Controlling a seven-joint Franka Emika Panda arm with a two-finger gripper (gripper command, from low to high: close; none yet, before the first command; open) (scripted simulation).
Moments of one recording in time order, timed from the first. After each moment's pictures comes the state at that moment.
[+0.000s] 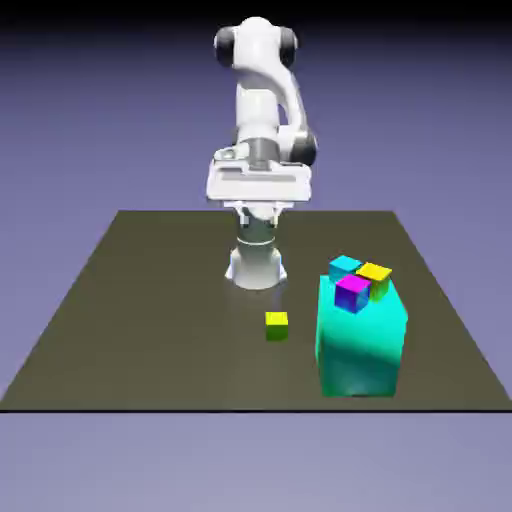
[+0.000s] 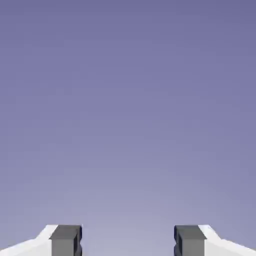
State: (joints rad) arm 0.02 -0.54 -0.02 -2.81 0.05 3.00 0.76
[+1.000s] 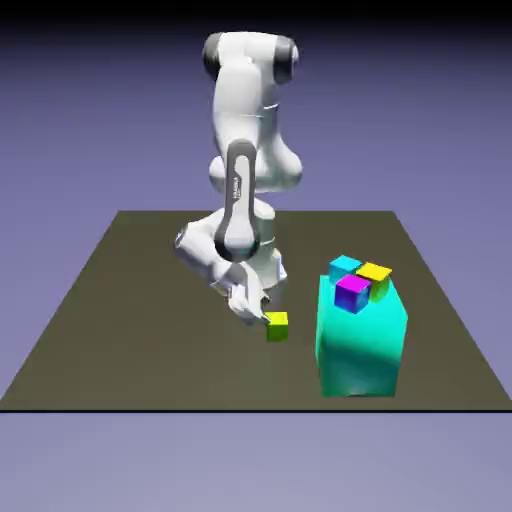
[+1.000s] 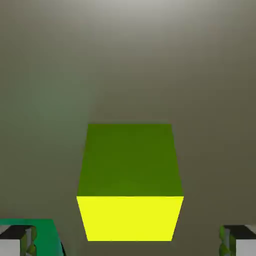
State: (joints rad) arm 0.18 0.20 -0.33 -2.80 1.28 2.28 0.97
